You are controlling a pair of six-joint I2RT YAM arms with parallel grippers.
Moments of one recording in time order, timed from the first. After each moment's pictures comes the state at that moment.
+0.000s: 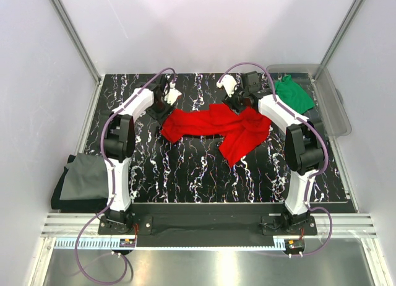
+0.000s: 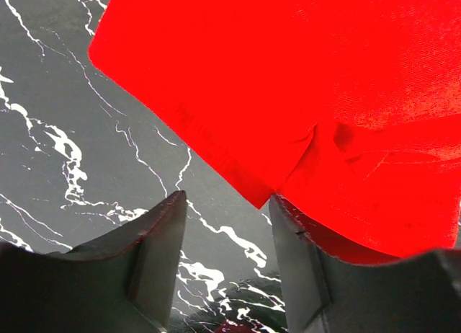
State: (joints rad) left arm -0.24 2.17 1.79 -0.87 0.02 0.45; right arm 0.33 1.96 1.57 -0.37 -0.20 -0.63
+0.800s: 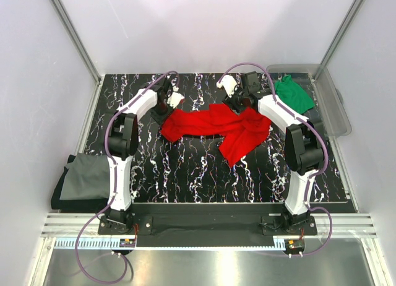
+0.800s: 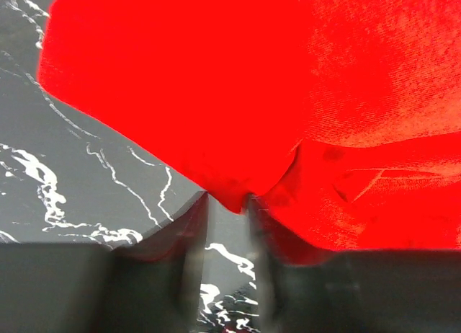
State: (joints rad) left arm -0.25 2.23 1.82 -0.89 0.03 0.48; right arm 0.33 1.96 1.57 -0.38 -0.18 -0.62
